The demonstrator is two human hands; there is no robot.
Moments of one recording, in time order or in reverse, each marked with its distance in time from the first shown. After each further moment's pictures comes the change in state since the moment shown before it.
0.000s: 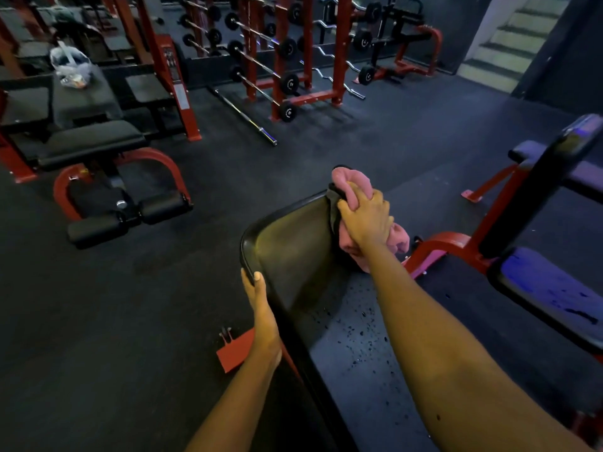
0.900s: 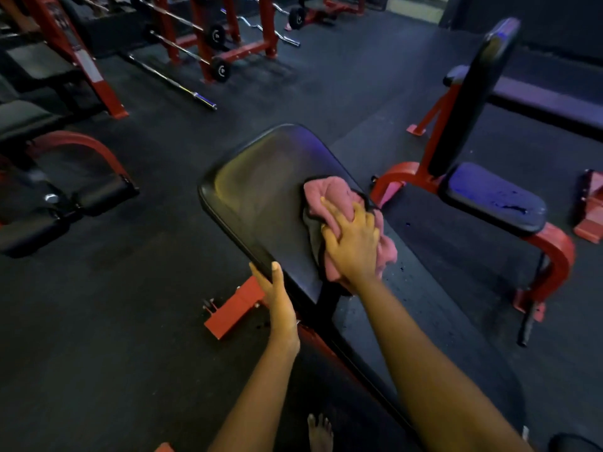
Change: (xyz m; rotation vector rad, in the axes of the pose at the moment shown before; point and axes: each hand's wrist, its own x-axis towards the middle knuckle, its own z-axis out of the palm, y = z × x) left_hand -0.072 -0.060 -0.017 0.199 -0.076 -0.086; right_hand -0.178 0.065 0.021 -0.079 0.160 -0.010
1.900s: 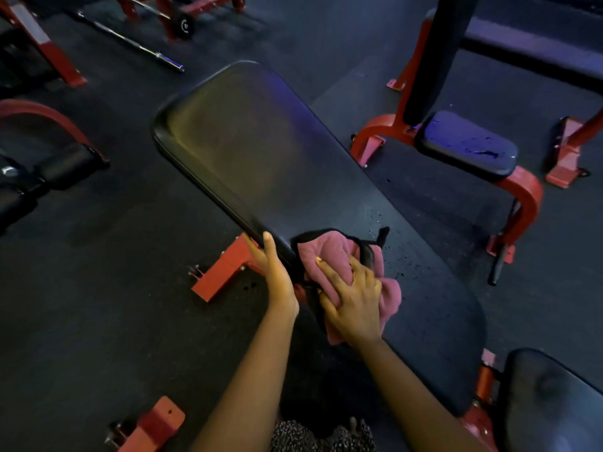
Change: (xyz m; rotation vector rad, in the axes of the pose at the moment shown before) left_hand -0.045 -0.049 0.007 0.006 0.017 0.031; right_hand -0.199 0.069 -0.013 -0.103 -0.104 -0.072
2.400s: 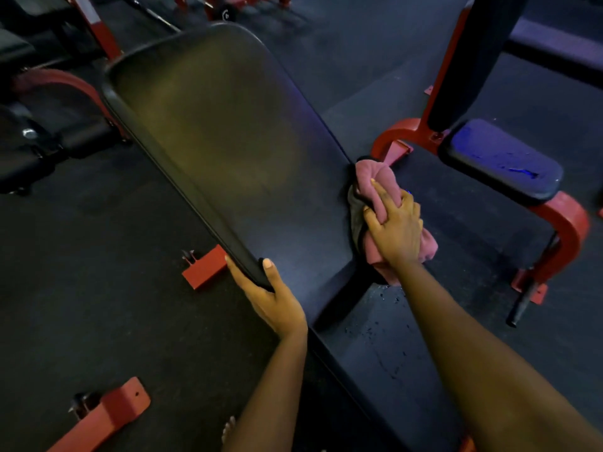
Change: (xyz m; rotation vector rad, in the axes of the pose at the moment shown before) left_hand -0.031 -0.099 0.055 0.252 0.515 0.341; right_hand 0.147 0.150 0.004 0.092 0.011 0.151
